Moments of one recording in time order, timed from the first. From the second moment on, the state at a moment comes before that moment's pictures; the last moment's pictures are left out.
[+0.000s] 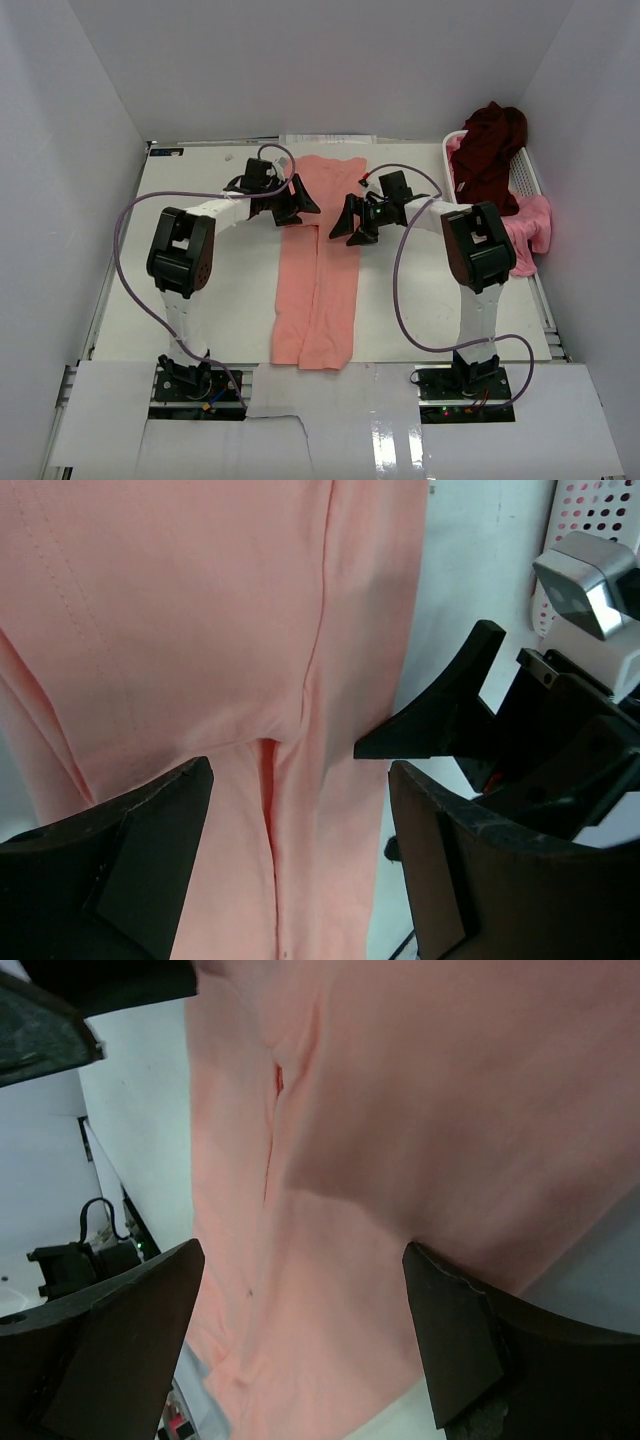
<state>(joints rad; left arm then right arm) -0.32 2.00 1.37 -0.14 0.52 -0.66 0.38 2.03 1.27 -0.16 -0.77 0.46</state>
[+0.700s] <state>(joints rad) -0.28 2.27 1.70 -0.24 0.45 -0.61 0.37 2.21 1.55 -0.23 -0.77 0.47</state>
